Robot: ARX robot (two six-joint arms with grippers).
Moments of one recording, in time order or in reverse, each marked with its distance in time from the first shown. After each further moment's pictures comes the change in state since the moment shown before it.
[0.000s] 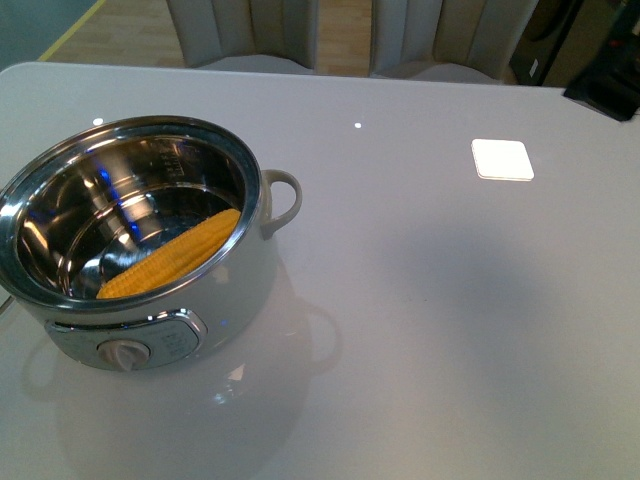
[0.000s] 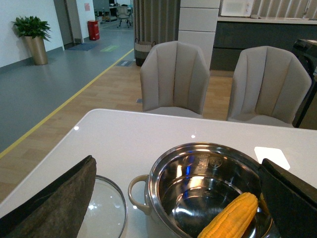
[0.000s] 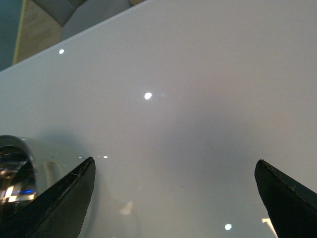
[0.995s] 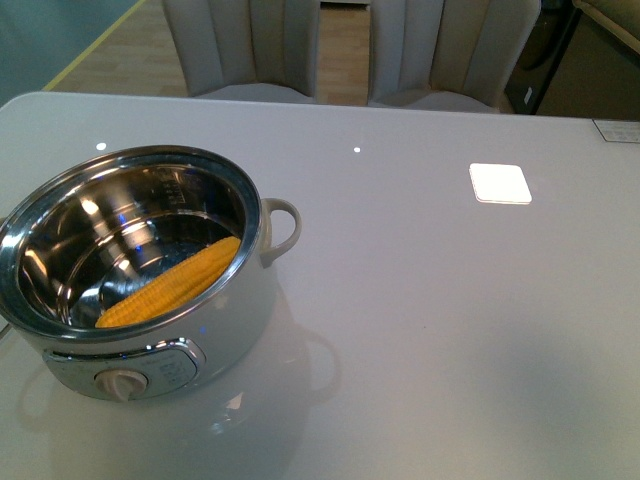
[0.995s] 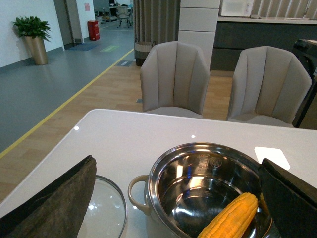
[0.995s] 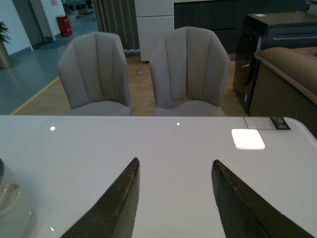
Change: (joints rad) left arm 0.000 -0.001 0.000 0.000 0.000 0.000; right arm -0.149 -0.589 -0.558 0.510 -0.072 -0.517
